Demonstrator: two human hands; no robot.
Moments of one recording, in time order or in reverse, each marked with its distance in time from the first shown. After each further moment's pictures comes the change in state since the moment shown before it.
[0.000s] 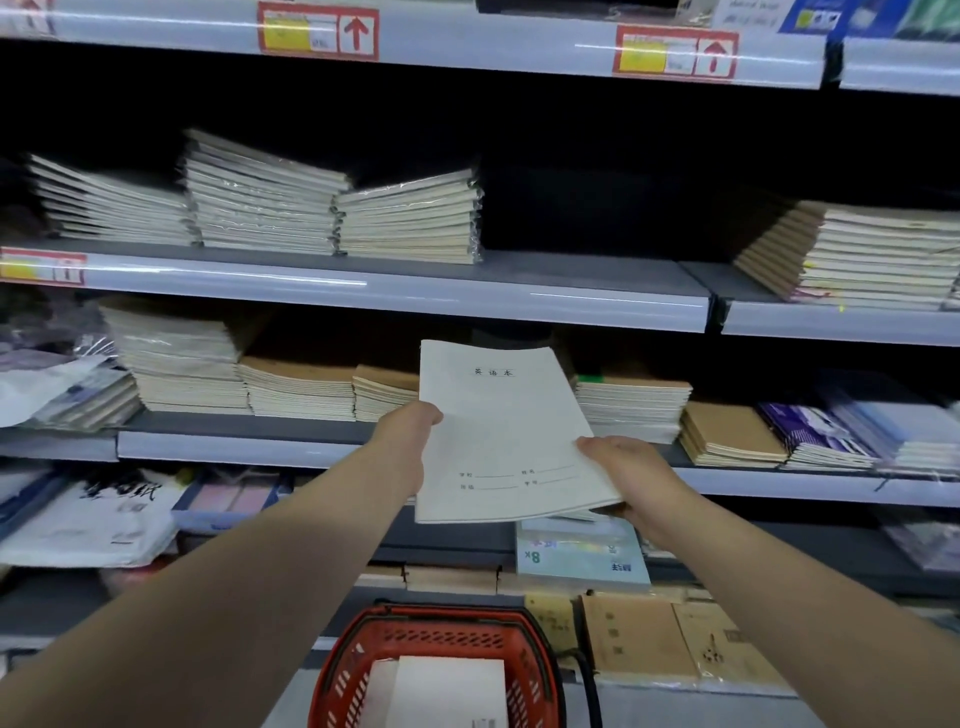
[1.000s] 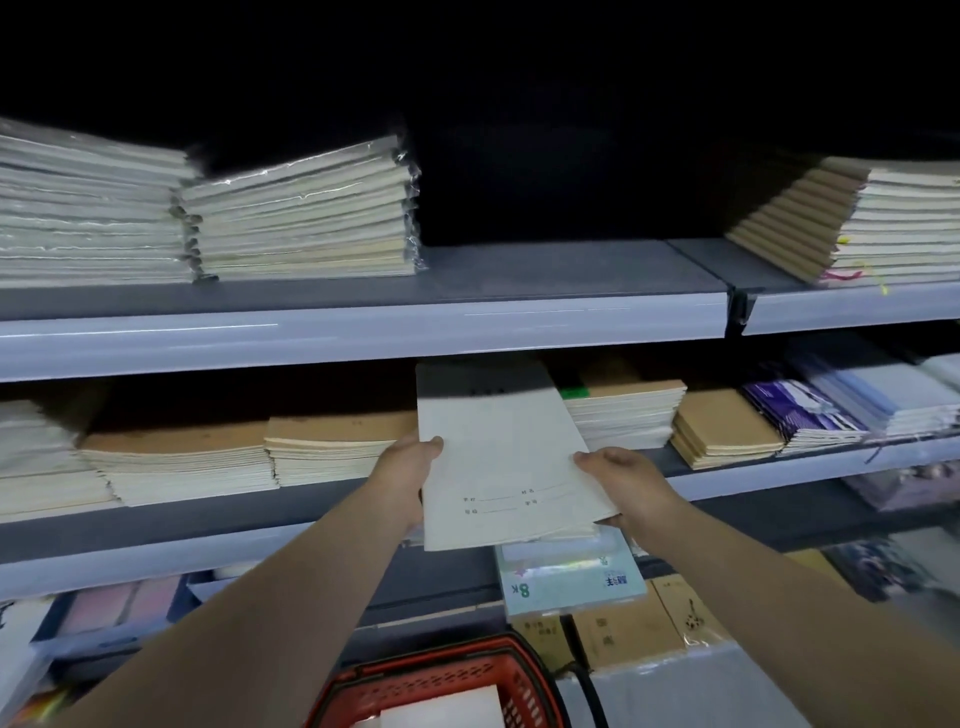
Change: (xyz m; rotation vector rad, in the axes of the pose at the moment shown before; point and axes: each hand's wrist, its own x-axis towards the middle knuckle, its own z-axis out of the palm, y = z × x) left_hand 0.158 -0.002 0.056 0.047 -0.289 -0.097; right_hand 0.119 0.019 -0.002 0.068 0.195 0.174
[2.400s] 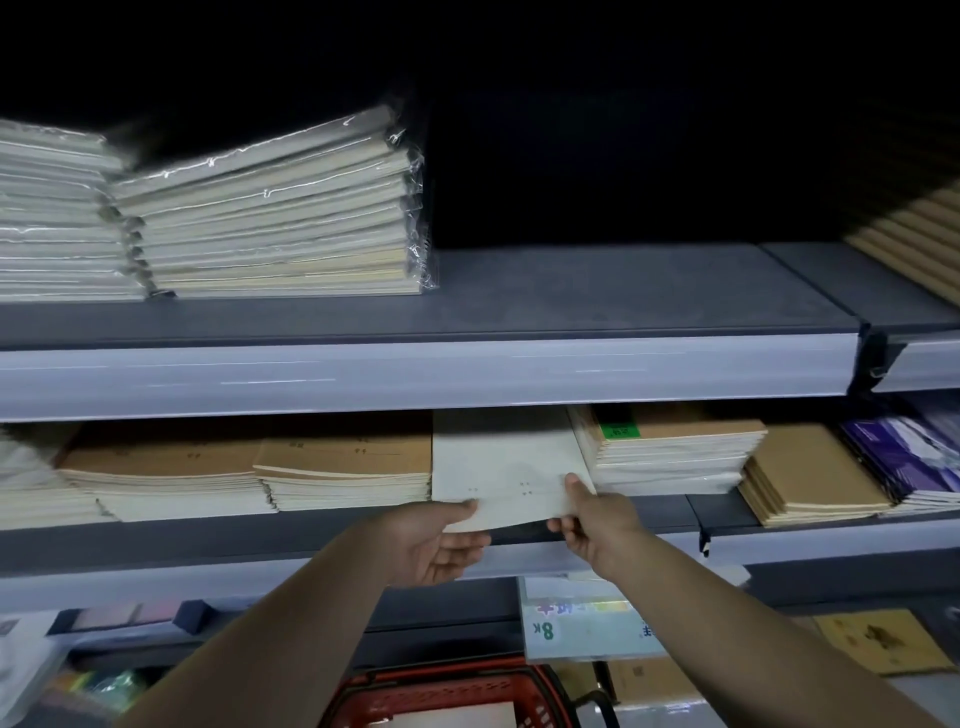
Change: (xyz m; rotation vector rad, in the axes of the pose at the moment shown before) left_hand 0.065 -0.012 -0.014 0.235 -0.173 -0.421; right_hand 0.104 0.014 0.058 0.189 0.053 0.273
